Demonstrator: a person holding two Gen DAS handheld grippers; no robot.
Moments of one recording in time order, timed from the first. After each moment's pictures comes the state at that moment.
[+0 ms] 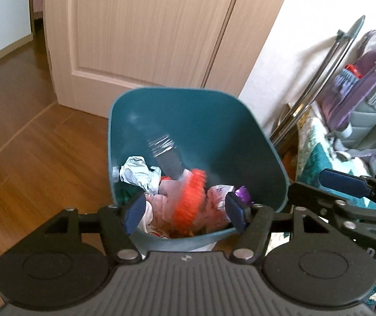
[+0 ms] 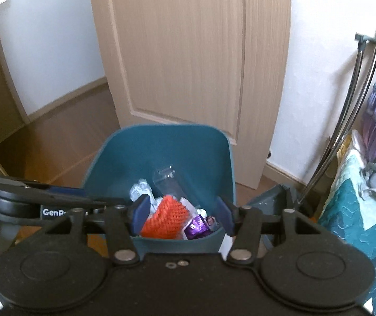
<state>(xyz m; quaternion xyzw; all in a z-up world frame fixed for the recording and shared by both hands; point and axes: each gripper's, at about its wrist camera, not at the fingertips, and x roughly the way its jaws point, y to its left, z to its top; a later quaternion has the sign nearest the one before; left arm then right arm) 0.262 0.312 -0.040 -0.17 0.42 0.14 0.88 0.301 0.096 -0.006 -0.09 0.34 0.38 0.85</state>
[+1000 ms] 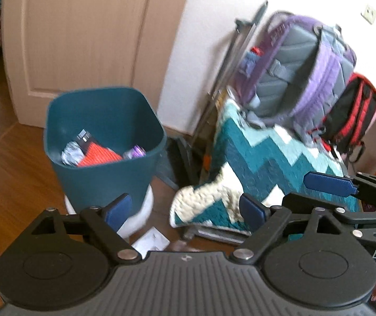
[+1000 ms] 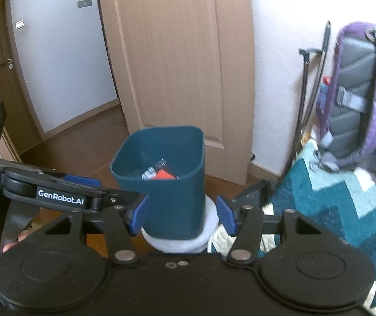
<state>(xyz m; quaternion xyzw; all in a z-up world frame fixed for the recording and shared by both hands) 0.174 0.158 0.001 -0.13 0.39 0.03 0.91 0.211 -0.066 0.026 -0.05 0.32 0.39 0.86</state>
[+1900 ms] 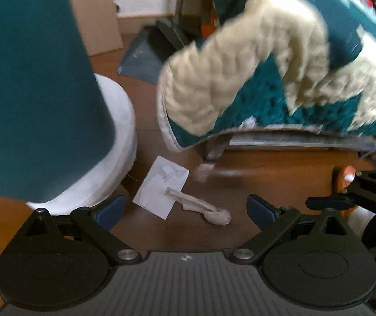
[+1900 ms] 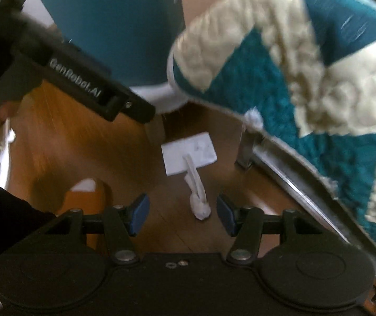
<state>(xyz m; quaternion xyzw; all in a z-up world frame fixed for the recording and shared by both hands) 0.298 0.129 -0.270 0.02 0.59 -0.03 0.81 0.267 -0.064 -0.287 -0.15 0.52 0.39 0.75</state>
